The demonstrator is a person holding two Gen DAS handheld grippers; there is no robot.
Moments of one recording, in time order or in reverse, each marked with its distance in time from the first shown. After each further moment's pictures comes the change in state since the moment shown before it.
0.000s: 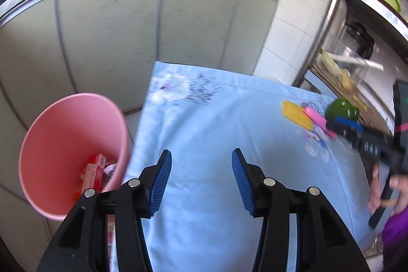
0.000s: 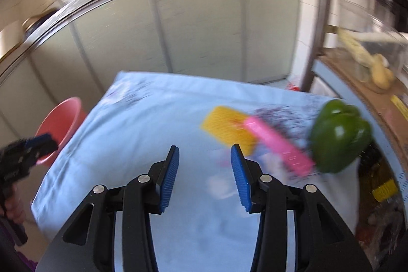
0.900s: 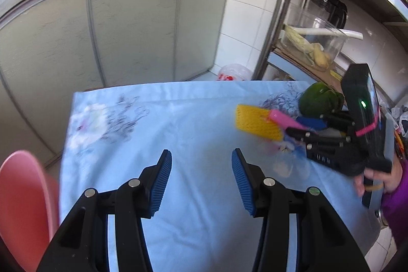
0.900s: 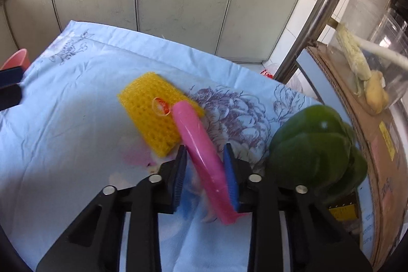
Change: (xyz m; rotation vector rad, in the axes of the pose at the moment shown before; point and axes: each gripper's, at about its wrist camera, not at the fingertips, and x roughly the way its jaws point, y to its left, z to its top) left arm 0.078 -0.088 0.048 0.190 0.050 -0.145; right arm 0.066 -0.034 0.000 -0.201 0.192 -0.176
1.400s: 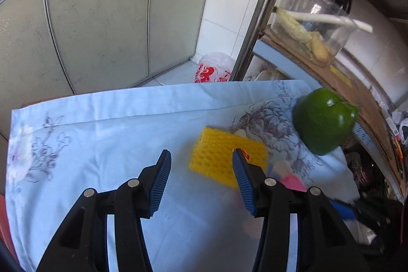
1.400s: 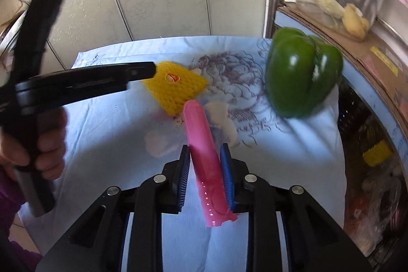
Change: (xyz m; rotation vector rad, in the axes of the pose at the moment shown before) left arm 0.102 -0.055 0.041 0.000 0.087 -0.065; right arm -0.039 -0.006 -0.059 0.305 -0.038 0.110
